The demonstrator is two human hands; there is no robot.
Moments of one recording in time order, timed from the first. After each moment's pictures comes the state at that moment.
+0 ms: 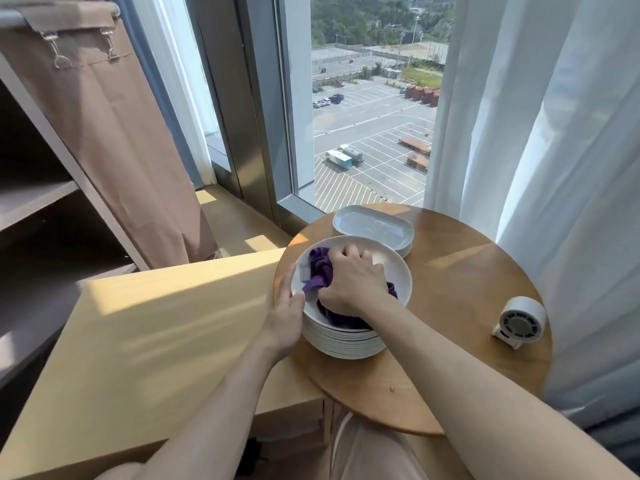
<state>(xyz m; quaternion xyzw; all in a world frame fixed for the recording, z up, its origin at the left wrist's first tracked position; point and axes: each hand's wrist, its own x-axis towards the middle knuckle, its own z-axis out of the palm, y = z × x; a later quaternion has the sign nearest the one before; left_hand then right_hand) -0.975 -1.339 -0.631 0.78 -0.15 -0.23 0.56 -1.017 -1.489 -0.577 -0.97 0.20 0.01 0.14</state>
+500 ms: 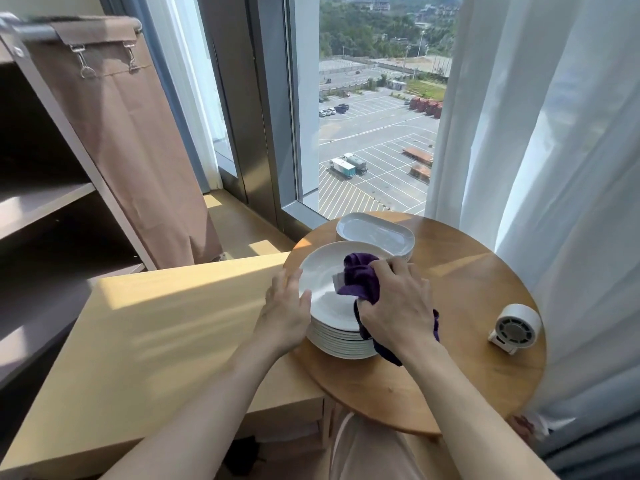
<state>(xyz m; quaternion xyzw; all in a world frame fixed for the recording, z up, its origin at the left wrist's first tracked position) -0.977 -1.334 -0.612 0.90 -0.25 -0.10 0.34 -1.093 -1.494 -0.572 -0.94 0.24 -0.21 0.14</state>
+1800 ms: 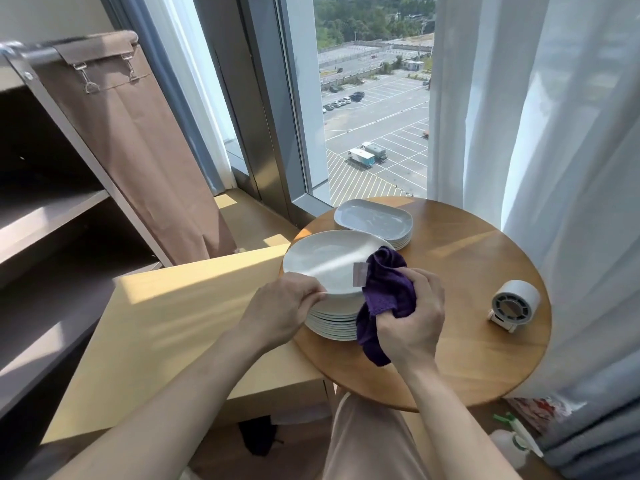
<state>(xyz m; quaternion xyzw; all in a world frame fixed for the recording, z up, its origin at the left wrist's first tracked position) -1.020 -1.327 -0.561 0.88 -0.42 0.01 0.23 -1.144 -1.496 -0.614 -0.73 0.22 -0.48 0.43</state>
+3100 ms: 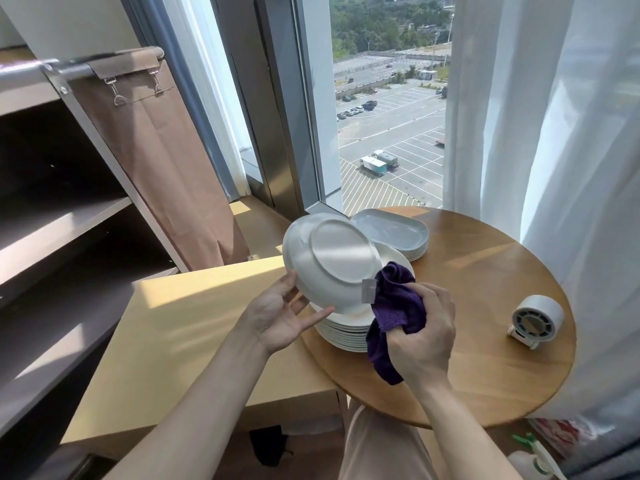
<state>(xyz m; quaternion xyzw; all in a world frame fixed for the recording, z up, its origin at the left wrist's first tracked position) -1.005 -1.318 -0.555 0.45 0.07 -0.36 0.81 -1.140 -1.490 -0.619 -0.74 0.21 -0.46 0.44</state>
